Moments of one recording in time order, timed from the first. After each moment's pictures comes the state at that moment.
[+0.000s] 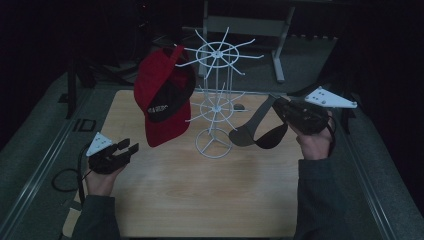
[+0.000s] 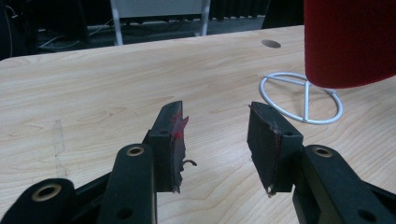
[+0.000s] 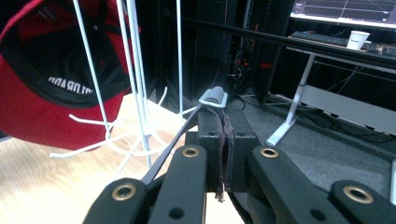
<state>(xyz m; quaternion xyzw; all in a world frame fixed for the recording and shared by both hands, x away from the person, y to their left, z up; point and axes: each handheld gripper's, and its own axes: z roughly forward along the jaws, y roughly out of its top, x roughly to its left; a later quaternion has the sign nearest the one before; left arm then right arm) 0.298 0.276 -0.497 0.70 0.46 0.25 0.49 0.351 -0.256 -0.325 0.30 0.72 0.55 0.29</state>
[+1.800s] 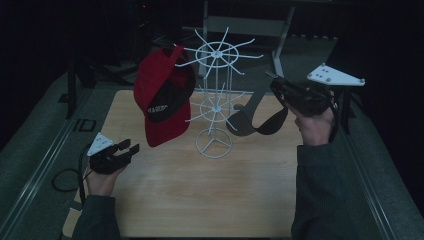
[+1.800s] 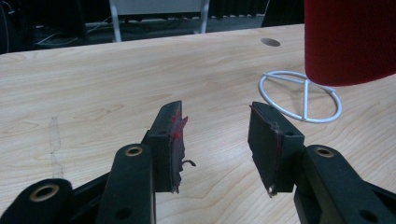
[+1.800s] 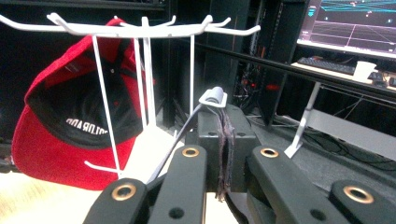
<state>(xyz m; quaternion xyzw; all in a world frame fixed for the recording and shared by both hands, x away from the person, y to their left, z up) 0.299 0.275 -0.499 0.70 0.47 0.25 0.49 0.358 -0.238 -0.274 0.28 0.71 0.58 0.29</state>
